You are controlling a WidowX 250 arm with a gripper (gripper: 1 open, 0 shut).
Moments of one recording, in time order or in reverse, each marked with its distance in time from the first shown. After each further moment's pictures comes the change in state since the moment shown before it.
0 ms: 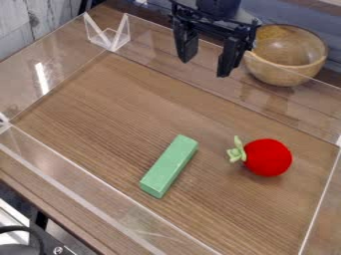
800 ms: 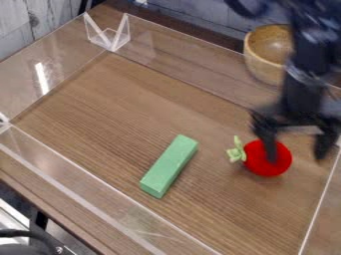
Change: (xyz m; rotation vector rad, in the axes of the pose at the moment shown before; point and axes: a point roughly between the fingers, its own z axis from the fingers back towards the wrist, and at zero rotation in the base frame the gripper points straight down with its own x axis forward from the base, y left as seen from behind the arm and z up) arm -0.015 -0.149 -0.072 -0.097 0.004 0.526
